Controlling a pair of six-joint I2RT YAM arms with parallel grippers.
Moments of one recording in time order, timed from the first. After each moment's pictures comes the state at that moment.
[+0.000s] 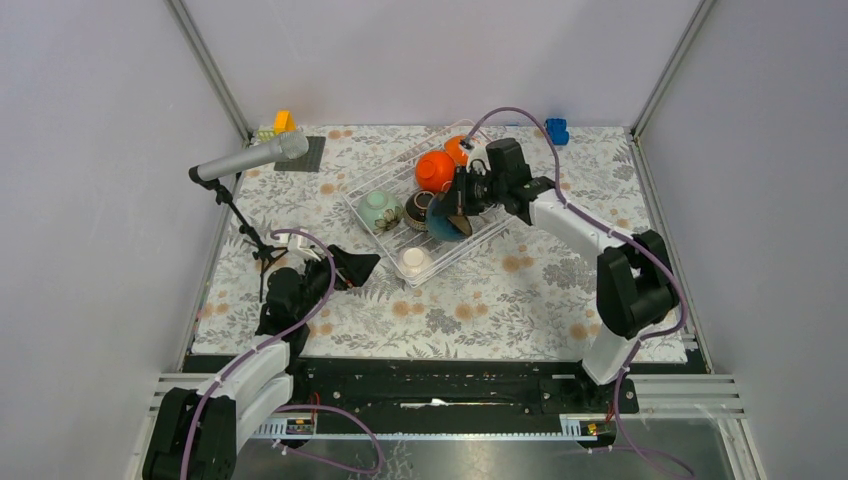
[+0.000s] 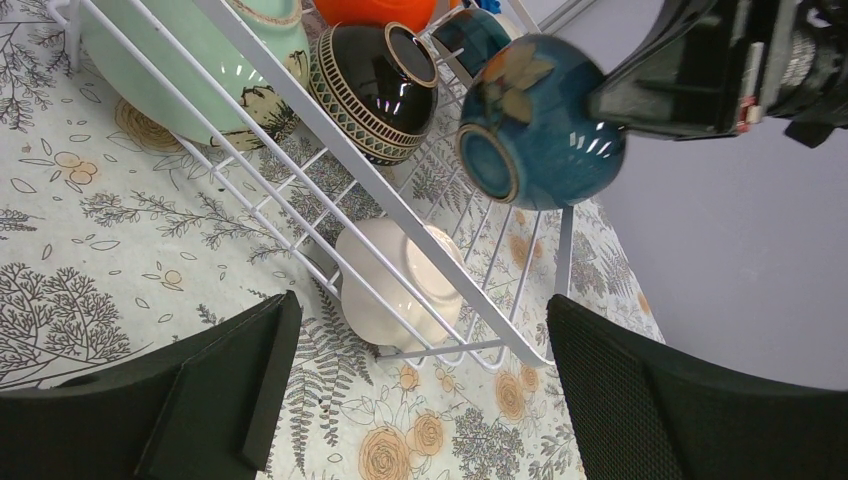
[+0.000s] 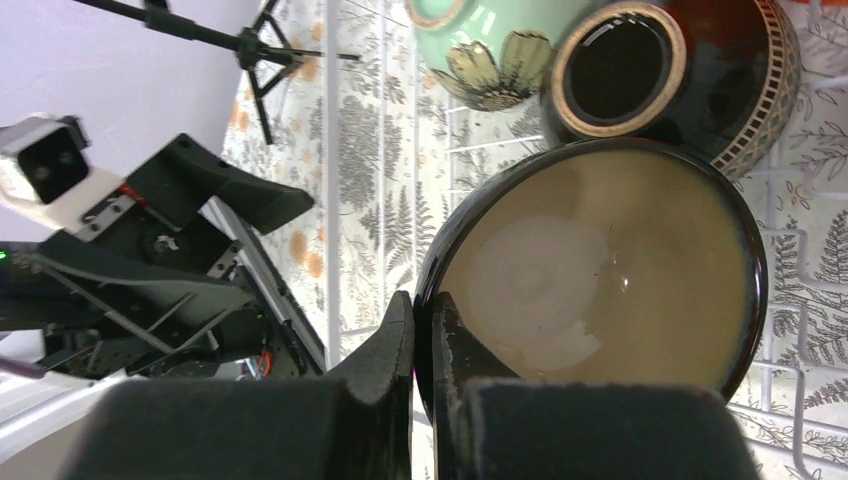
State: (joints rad) left arm -0.20 0.86 0.09 0.68 0.39 -0.74; right arm 0.47 1.76 1.30 -0.19 -0.60 0.48
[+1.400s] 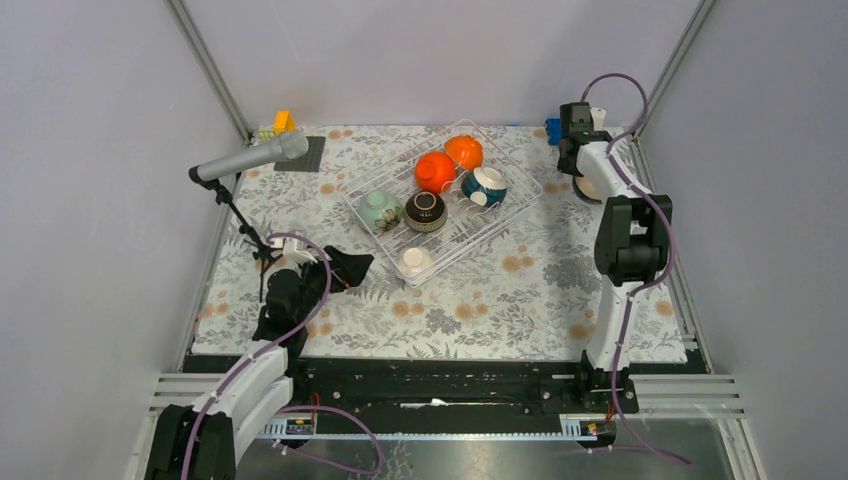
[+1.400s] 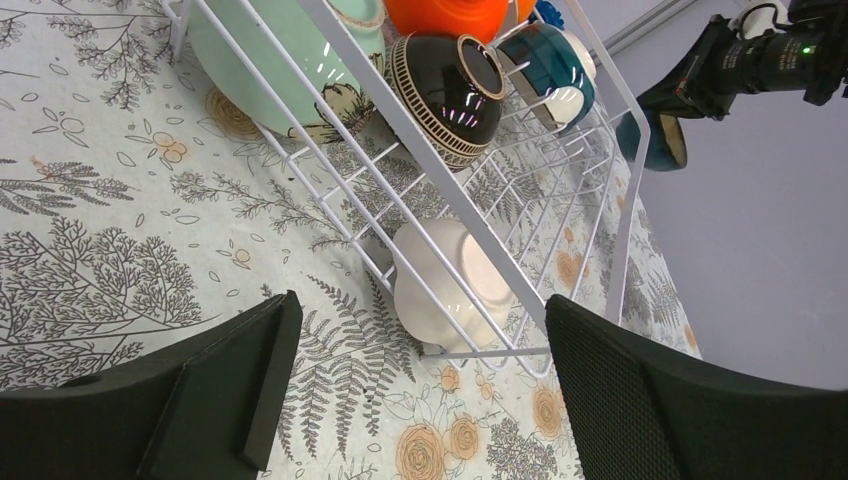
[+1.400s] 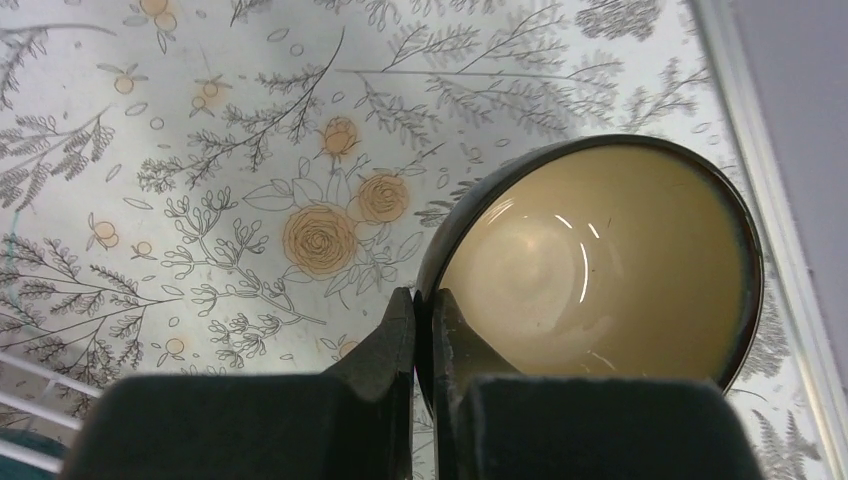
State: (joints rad) left arm -0.20 0.77 0.09 0.54 0.28 -0.71; right arm 0.06 2.08 1.77 -0.60 0.44 0.28
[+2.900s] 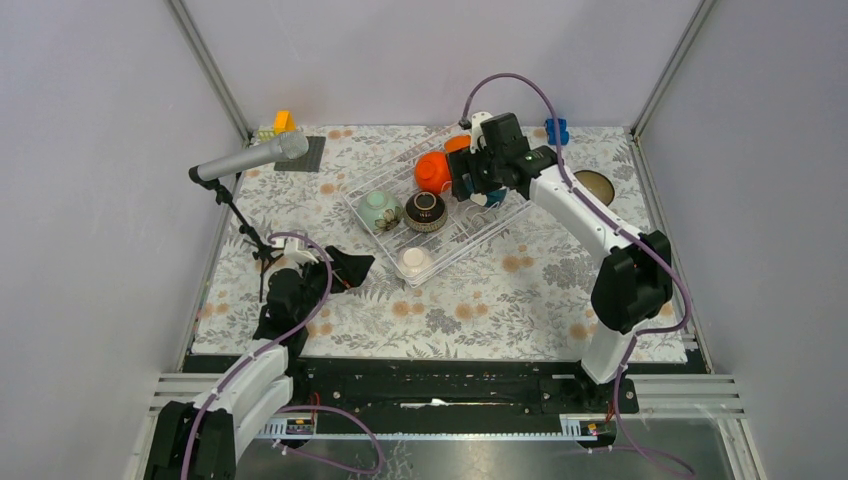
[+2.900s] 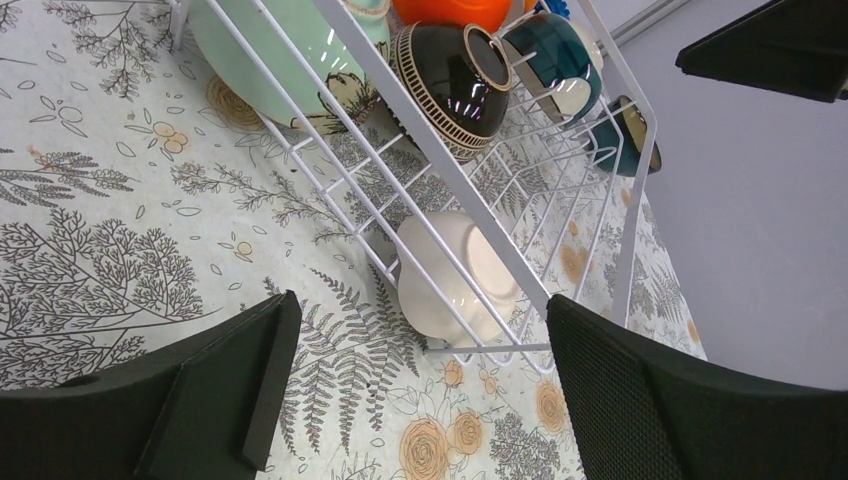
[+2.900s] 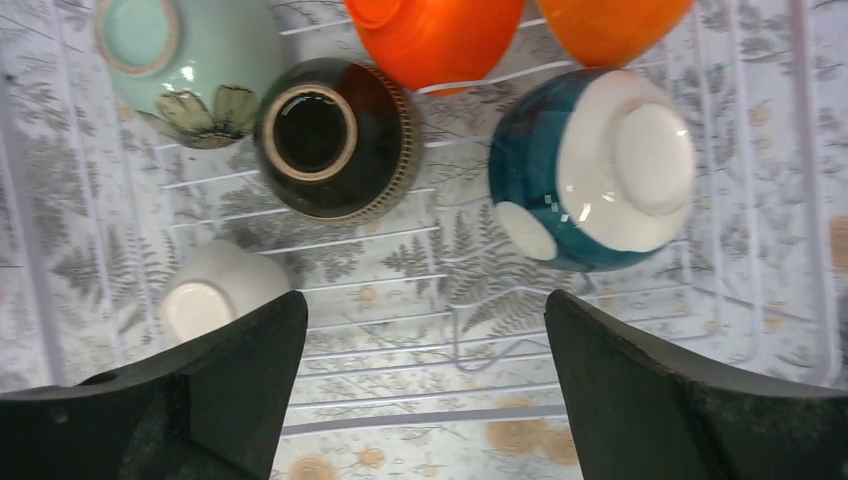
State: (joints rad) left arm -0.20 0.78 0.09 0.53 0.28 -0.71; right arm 0.49 1.78 1.62 -0.61 -0.04 0.04
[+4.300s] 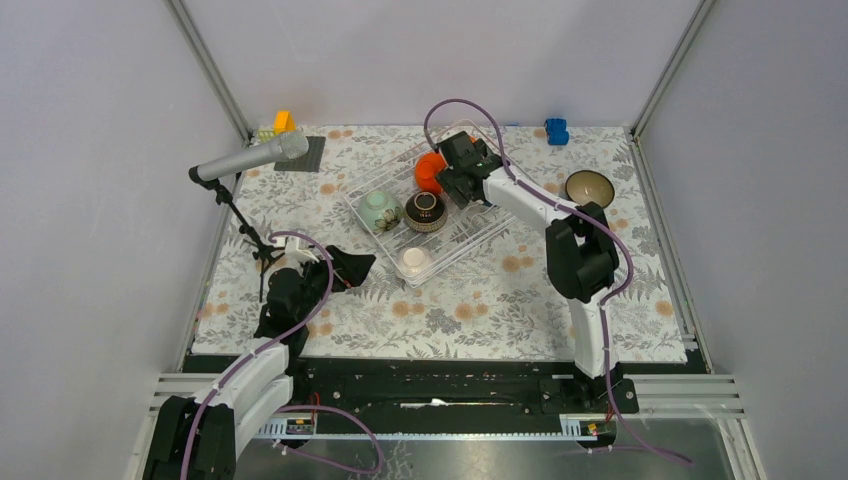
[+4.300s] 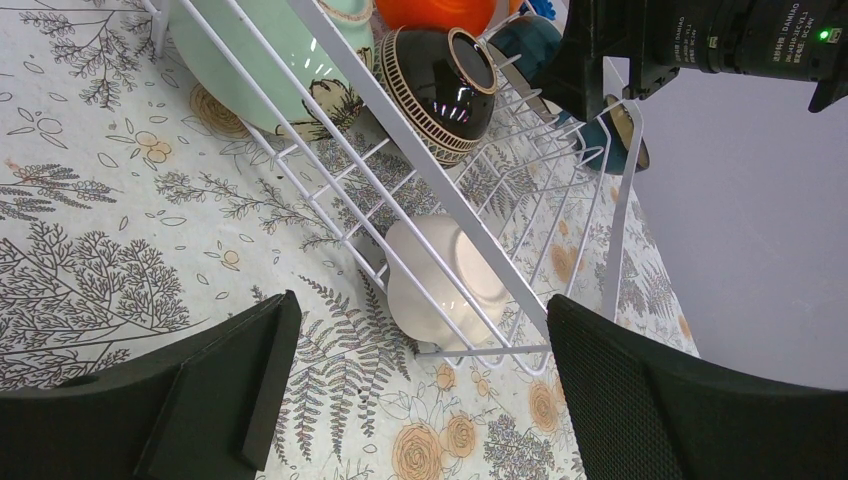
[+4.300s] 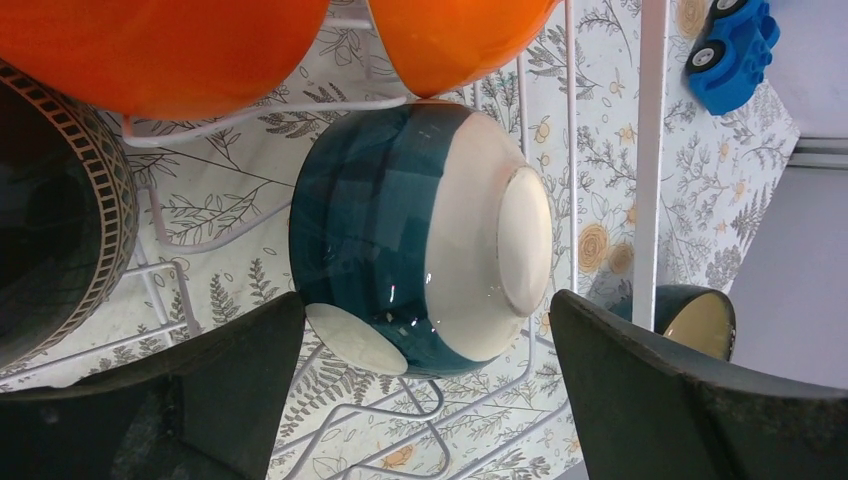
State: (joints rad) left arm -0.20 0.81 0.09 0.58 0.30 -0.71; right arm 0.57 2.11 1.76 -0.57 0.47 -0.25
